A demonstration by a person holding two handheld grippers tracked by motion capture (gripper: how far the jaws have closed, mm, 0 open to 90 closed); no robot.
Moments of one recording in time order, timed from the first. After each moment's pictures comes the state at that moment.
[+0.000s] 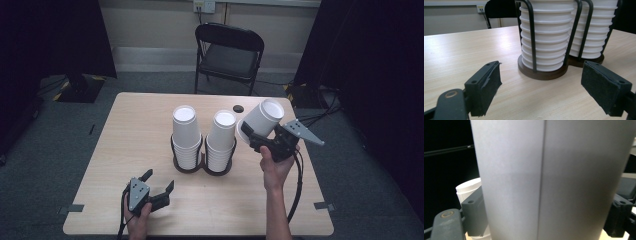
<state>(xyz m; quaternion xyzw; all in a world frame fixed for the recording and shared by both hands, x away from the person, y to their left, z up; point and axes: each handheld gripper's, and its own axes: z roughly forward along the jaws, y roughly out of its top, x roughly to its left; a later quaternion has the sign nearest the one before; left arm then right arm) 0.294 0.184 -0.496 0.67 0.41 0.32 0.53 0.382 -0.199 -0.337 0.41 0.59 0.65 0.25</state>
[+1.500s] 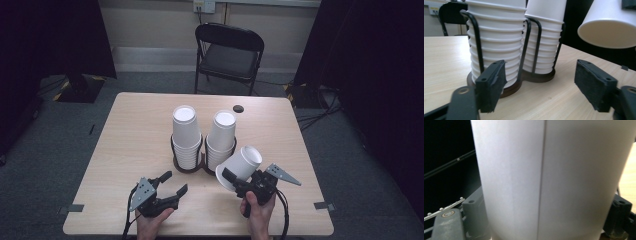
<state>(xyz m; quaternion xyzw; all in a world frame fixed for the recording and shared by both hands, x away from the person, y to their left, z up) 0.292 0.160 -0.487 0.66 0.34 0.22 0.63 0.320 -0.168 -0.440 0.43 0.58 0.69 0.06</state>
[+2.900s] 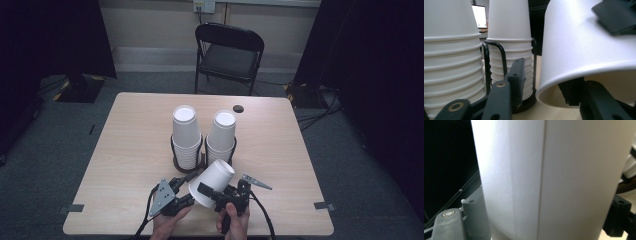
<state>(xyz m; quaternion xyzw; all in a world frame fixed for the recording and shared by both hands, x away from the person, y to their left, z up) 0.300 0.113 -0.489 0.65 0.24 0.26 0.67 0.309 -0.112 -0.474 0.43 0.55 0.70 -0.13</state>
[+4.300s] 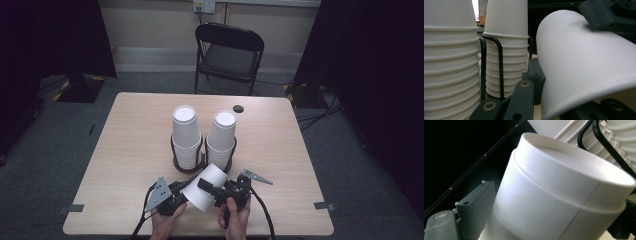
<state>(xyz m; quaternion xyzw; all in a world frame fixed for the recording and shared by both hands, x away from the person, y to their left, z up) 0.302 0.122 -0.488 0.65 0.25 0.21 0.69 0.320 -0.113 -0.463 0.43 0.57 0.69 -0.10</state>
